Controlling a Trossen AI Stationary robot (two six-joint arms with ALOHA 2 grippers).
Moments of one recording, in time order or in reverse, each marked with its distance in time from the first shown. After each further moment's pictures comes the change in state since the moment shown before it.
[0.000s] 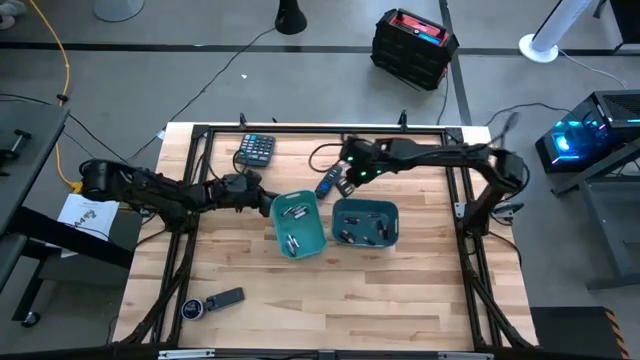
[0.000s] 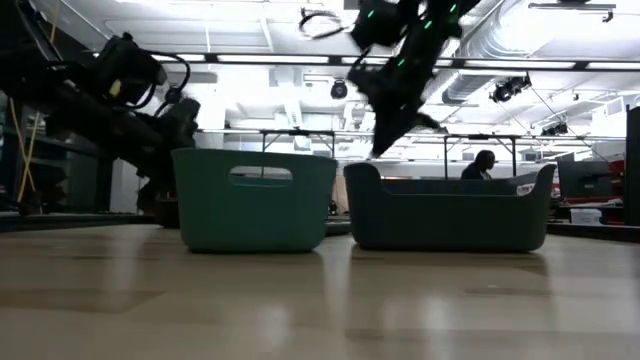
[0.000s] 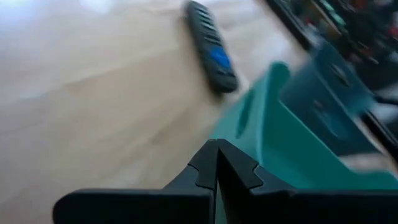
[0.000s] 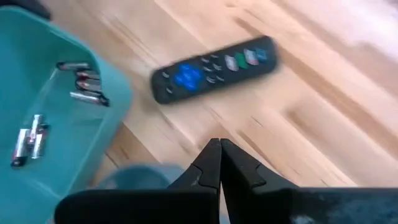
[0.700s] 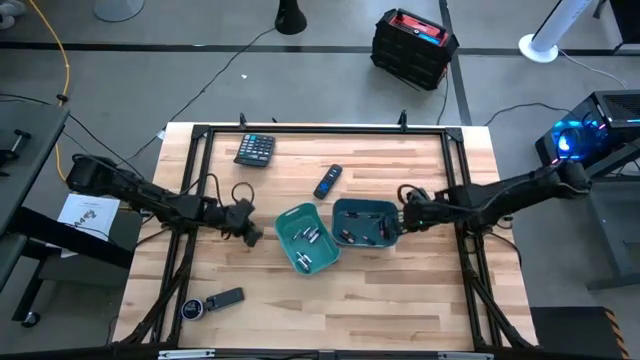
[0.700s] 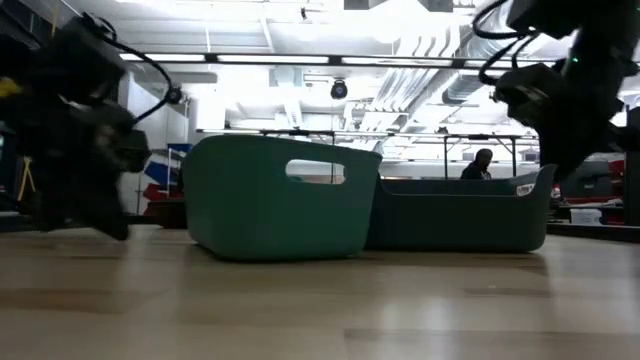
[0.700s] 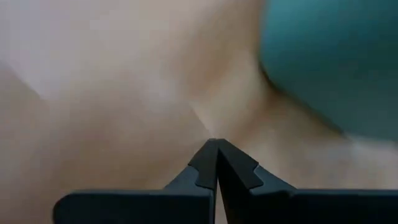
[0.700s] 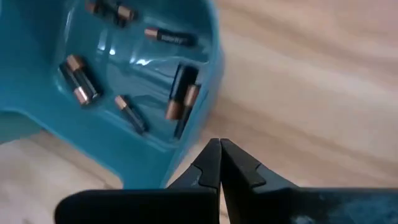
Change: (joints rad) left arm -0.383 -0.195 0.000 -0.565 -0.032 -0.337; right arm 0.402 -0.662 -0.710 -0.041 0.069 0.827
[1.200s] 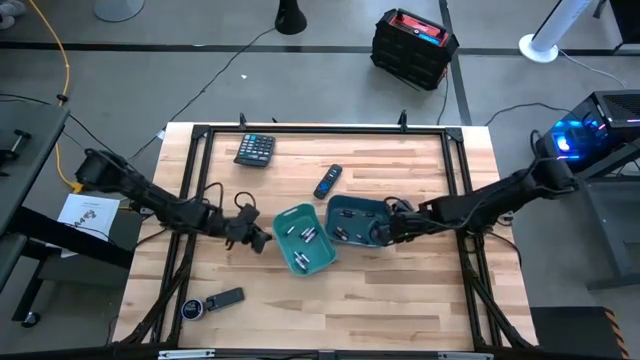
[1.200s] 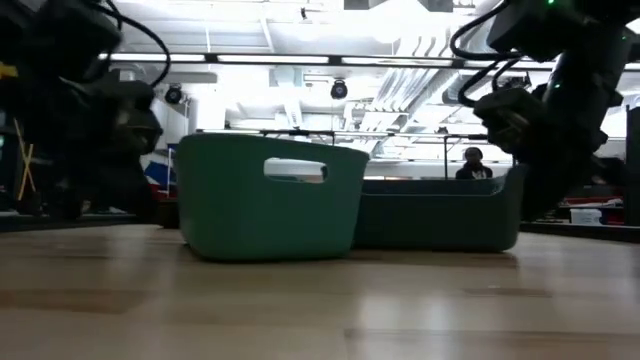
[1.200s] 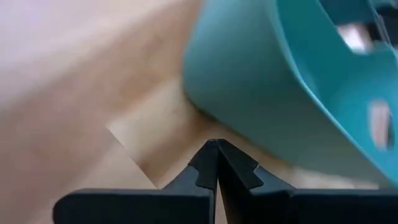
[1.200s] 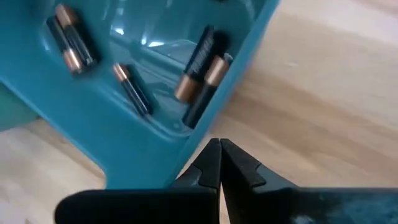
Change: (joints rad) left arm -0.166 0.108 0.075 0.130 -0.184 -0.137; right arm 0.062 0.216 -0.050 0.312 -0.028 0.035
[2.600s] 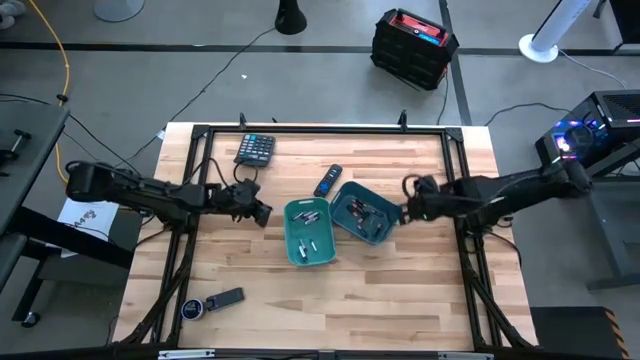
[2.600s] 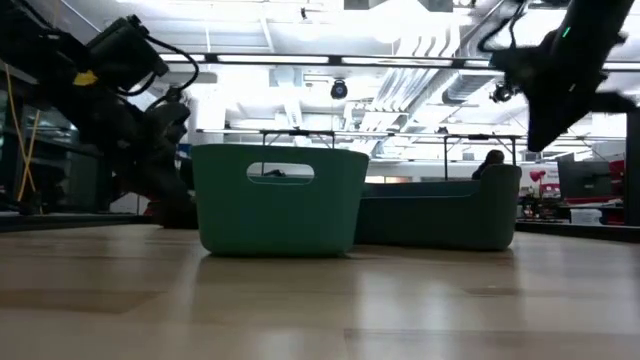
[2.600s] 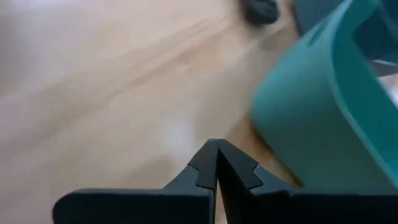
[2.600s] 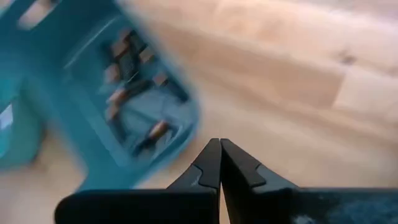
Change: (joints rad) left arm 0.399 -0.087 0.037 -0.146 0.117 0.345; right arm -0.052 -0.221 0.226 -0.571 0.216 -0.043
